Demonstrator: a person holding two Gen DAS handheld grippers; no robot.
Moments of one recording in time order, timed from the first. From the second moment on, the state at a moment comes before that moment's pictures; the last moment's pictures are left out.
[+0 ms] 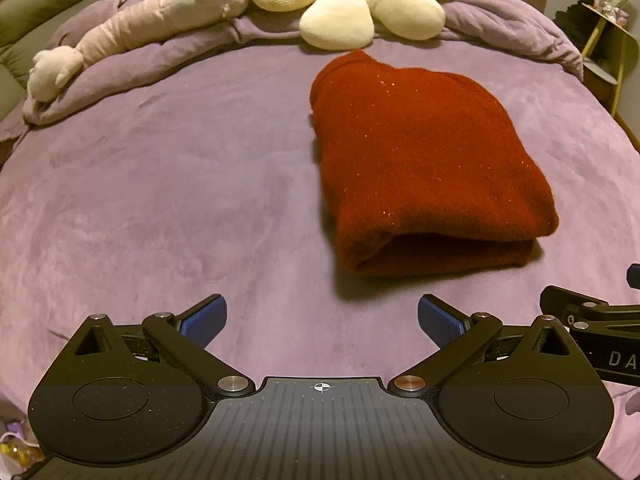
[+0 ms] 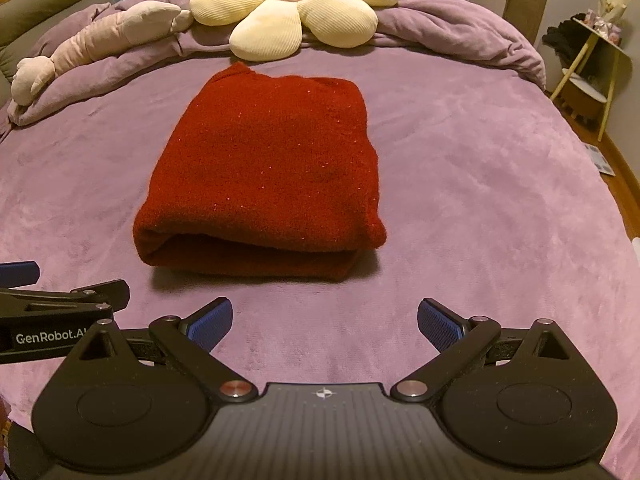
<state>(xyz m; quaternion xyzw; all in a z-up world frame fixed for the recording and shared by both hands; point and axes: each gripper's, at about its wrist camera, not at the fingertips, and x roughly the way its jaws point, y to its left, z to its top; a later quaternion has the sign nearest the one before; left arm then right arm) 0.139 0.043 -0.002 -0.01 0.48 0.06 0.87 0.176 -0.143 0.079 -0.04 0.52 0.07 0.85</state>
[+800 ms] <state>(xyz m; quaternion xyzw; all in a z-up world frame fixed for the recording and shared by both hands) 0.140 0.041 -0.002 -0.01 0.49 0.06 0.87 0.177 -0.150 0.082 -0.03 0.52 0.07 0.85</state>
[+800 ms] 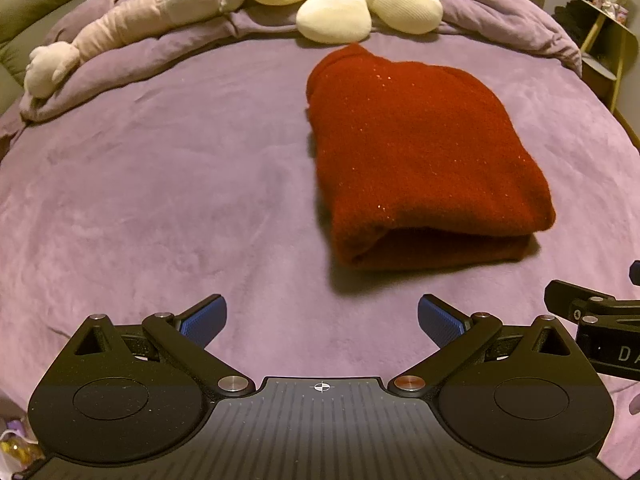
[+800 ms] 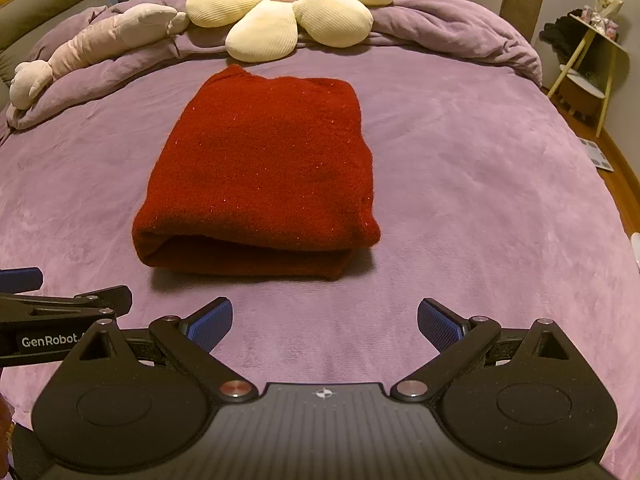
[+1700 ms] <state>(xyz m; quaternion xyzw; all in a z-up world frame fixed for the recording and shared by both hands) 0.142 0.041 -0.005 -0.01 0.50 0.06 0.86 0.179 -0.151 0.083 -0.03 0.52 0.07 0.85</state>
